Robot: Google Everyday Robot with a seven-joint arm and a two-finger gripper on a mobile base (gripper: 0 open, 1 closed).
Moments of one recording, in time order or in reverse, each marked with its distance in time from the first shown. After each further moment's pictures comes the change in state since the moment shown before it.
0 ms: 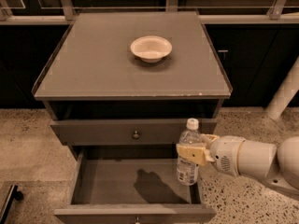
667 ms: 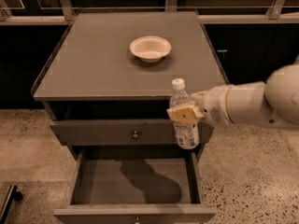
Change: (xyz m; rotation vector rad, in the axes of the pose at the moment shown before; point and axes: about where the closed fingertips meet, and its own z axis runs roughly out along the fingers) arm -0.108 0.015 0.002 0.031 0.106 -0.216
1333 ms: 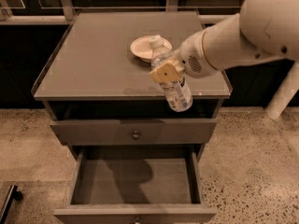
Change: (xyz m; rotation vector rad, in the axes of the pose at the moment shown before) arm -0.113 0.011 -0.004 0.046 0.078 -0.190
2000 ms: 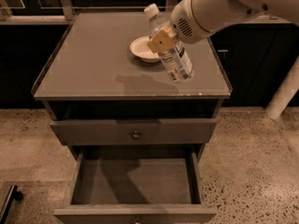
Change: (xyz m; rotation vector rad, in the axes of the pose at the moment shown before) arm -0.062 -0.034 -0.006 0.105 0.035 -0.047
